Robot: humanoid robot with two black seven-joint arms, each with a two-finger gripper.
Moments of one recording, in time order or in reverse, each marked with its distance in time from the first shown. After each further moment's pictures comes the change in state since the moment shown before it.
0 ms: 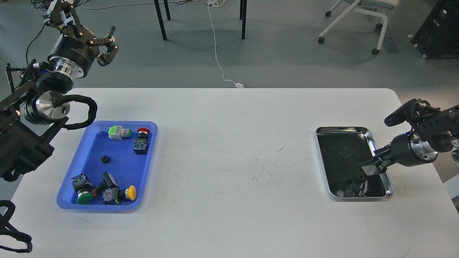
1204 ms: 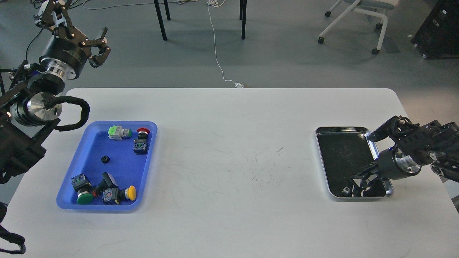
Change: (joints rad) left arm 0.012 0.040 0.000 0.000 0.003 -0.004 0.000; right arm -0.093 0.107 0.004 -0.084 0.001 -0.009 -0.002
